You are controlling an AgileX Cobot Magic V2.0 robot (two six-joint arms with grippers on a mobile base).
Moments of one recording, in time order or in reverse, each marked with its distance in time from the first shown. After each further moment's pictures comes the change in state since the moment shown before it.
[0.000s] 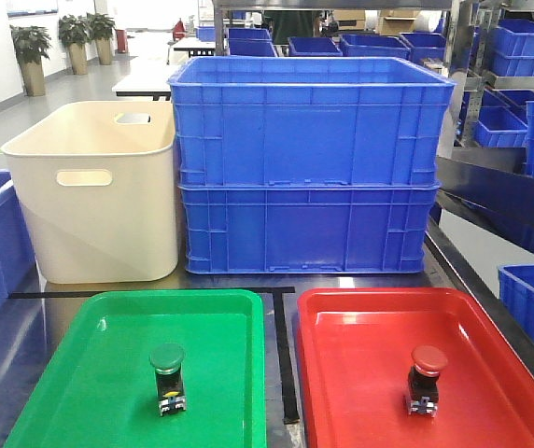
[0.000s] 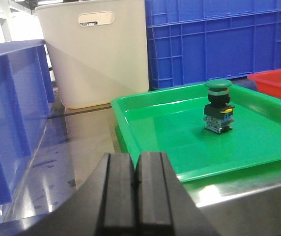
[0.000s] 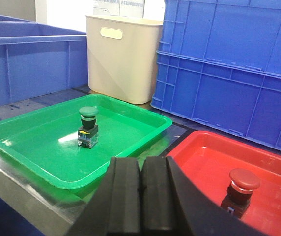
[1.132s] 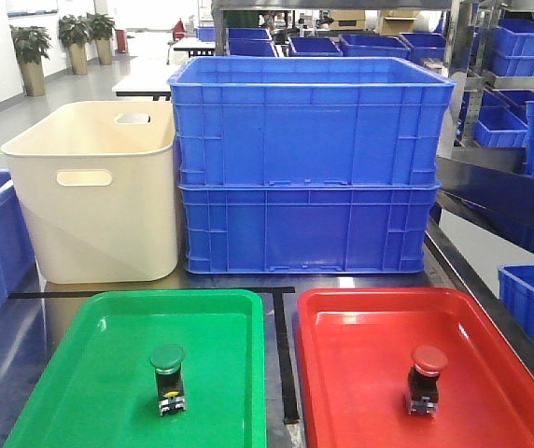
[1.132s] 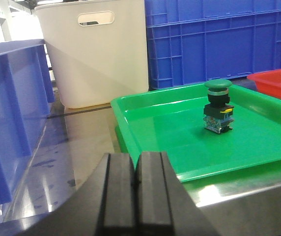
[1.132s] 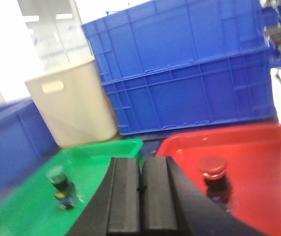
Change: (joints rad) left arm 0.000 0.000 0.000 0.000 0.000 -0.001; right arm 0.000 0.012 0.049 0.462 0.238 0.019
